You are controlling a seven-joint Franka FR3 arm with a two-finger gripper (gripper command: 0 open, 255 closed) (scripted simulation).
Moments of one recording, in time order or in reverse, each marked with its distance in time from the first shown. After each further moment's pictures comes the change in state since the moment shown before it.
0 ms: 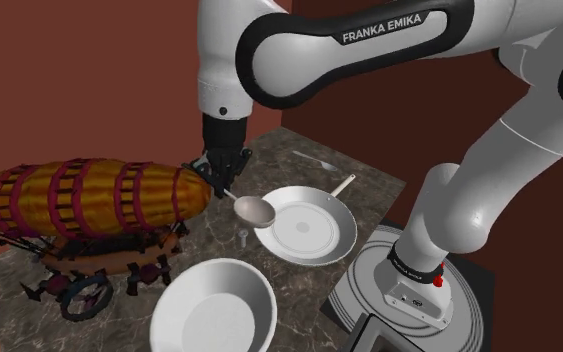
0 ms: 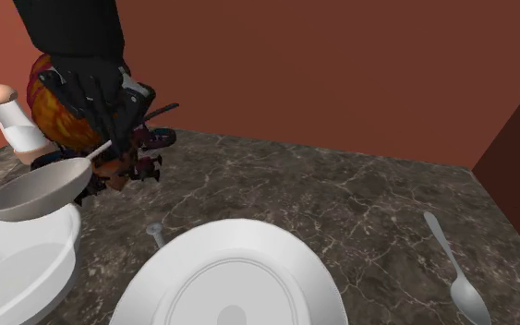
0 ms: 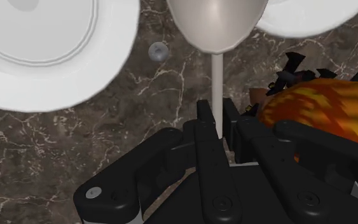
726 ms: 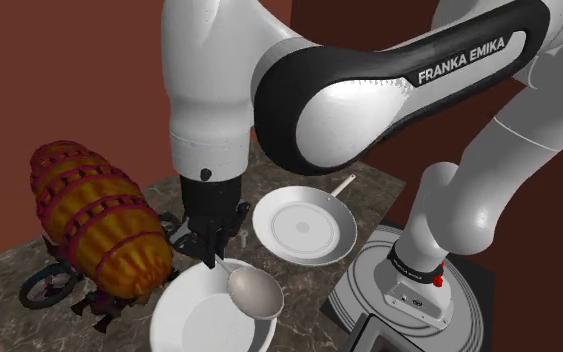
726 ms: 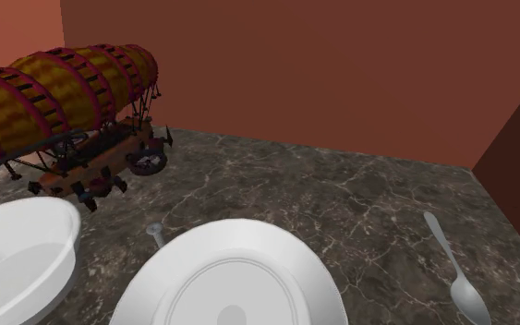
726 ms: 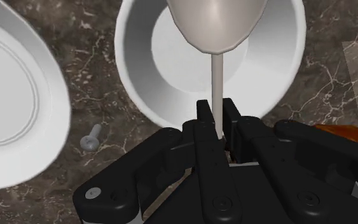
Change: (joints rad) arm 0.106 0.038 0.183 0.037 0.010 0.014 0.276
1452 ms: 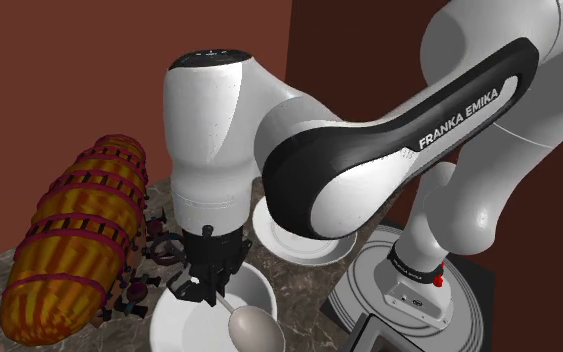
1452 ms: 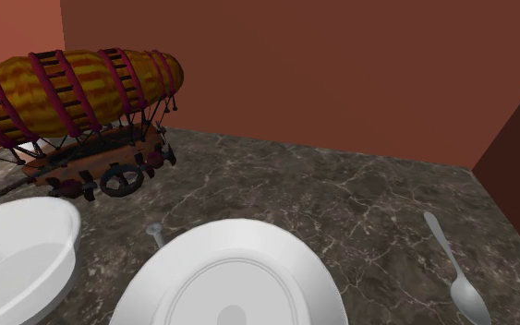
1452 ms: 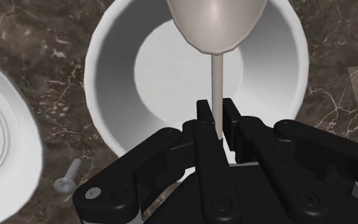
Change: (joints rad) arm 0.027 0.051 0.061 -0.071 -0.018 0.126 0.079
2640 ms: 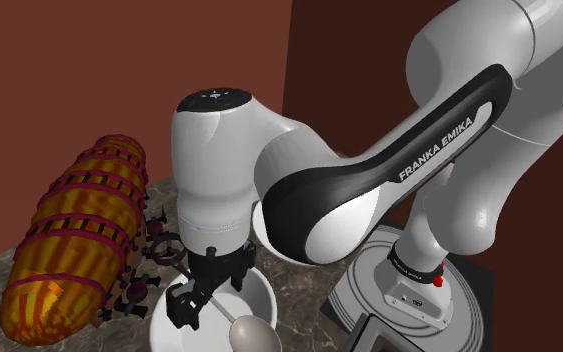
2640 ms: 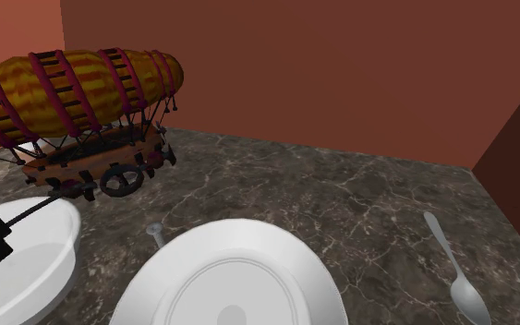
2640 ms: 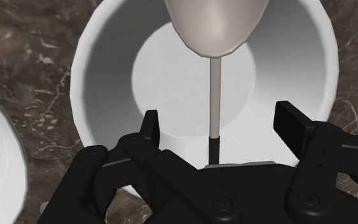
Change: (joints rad) arm 0.001 0.039 0.013 -0.060 -0.017 0.094 0.010
